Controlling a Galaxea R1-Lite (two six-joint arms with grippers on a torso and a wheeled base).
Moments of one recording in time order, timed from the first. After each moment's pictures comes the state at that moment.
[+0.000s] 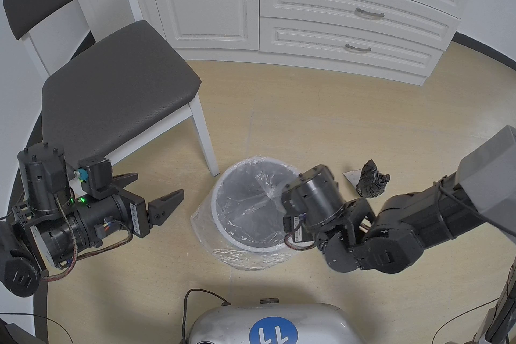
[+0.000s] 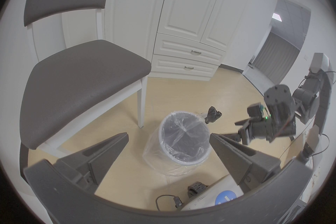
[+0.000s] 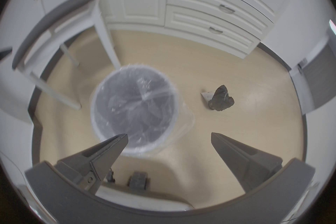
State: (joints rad) left arm -0.42 1.46 -0.45 -0.73 -0.03 -0.05; right arm 0.84 2.05 -1.10 -0.19 -0.71 0.47
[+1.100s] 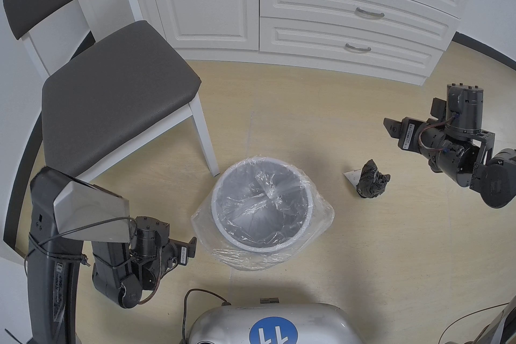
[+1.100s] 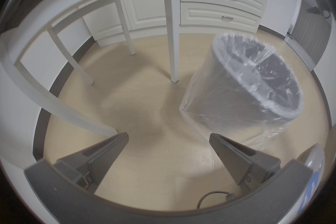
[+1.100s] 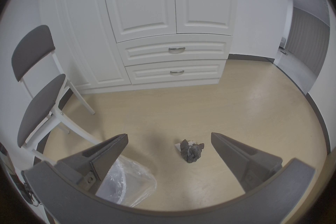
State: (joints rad) left arm -0.36 2.45 -0.46 -1.48 0.26 0.00; right arm 0.35 1.68 -0.89 -0.58 -0.41 0.23
